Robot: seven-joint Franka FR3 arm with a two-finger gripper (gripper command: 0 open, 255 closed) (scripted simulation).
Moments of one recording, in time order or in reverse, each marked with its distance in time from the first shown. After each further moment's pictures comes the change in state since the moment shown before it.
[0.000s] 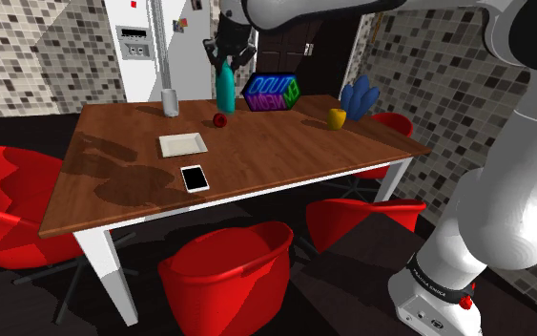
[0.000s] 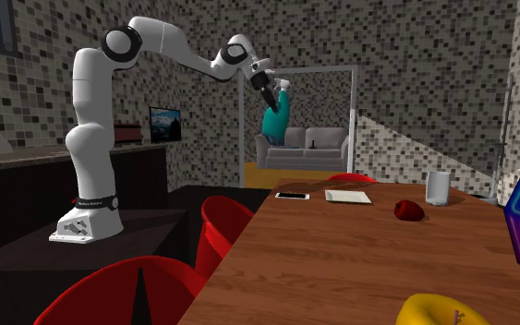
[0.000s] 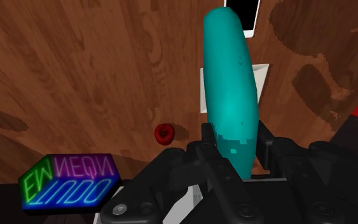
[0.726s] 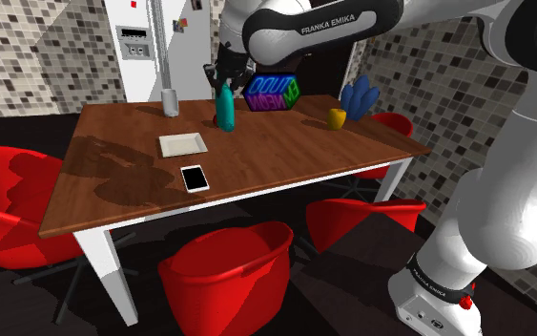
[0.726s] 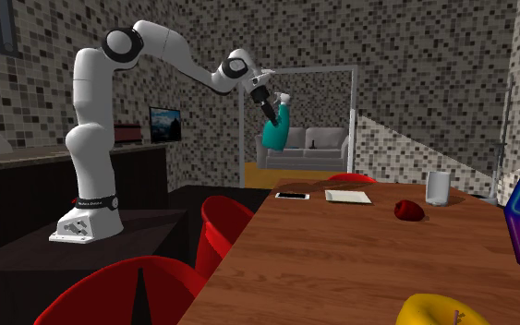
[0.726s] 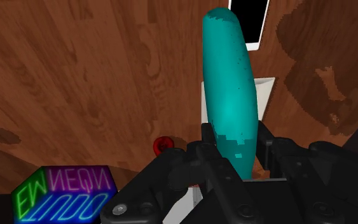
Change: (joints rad) arm -0.002 0.009 -0.005 -0.130 -0.036 0.131 0.056
